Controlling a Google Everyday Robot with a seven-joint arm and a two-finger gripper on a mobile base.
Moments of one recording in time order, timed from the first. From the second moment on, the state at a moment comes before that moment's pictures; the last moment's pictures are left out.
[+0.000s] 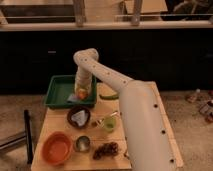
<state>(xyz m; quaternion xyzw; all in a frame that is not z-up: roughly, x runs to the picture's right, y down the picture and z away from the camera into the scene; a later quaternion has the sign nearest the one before) -0.148 0.003 0.888 -0.13 -0.35 -0.71 0.60</state>
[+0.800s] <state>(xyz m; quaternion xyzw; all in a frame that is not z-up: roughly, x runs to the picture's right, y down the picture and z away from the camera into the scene) -0.158 -0.032 0.888 -0.12 -0.33 -0.69 0.63</state>
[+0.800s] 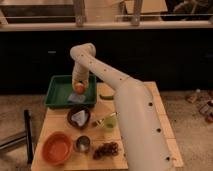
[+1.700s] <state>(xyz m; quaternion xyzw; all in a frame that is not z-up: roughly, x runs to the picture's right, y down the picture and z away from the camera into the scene) -0.153 -0.065 0.893 -0.11 -0.33 -0.67 0.65</state>
